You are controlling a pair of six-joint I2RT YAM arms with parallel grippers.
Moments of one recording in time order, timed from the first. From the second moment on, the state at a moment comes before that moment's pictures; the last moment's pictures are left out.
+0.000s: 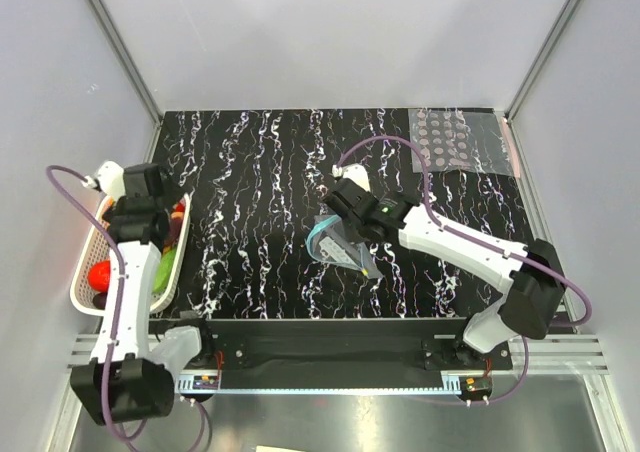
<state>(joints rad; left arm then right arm) 0.08 0.96 0.94 -0.66 -0.44 -0.70 0.94 1.54 1.32 -0.82 0.44 0.52</state>
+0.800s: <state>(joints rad) 0.40 1.38 0.94 -0.25 -0.39 -1.05 0.94 1.36 1.26 -0.81 0.35 0.48</state>
